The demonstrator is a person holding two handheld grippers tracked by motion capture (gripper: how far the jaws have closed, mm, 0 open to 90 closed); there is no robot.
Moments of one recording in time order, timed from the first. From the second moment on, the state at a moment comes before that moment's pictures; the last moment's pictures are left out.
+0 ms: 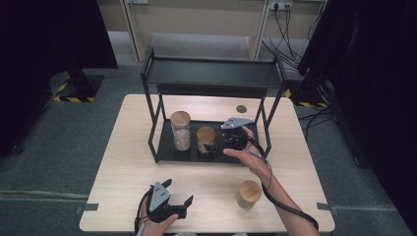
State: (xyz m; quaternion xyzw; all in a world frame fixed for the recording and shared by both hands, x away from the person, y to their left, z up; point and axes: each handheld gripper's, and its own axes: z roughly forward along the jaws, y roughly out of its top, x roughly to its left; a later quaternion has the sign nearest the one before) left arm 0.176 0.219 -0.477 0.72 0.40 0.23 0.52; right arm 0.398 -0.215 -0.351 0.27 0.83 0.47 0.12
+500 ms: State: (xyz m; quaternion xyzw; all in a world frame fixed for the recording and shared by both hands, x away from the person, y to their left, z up) left arm 0.176 0.218 -0.477 0.72 0.40 0.23 0.52; right arm 0.369 -0.237 -0.349 0.25 0.82 0.50 0.12
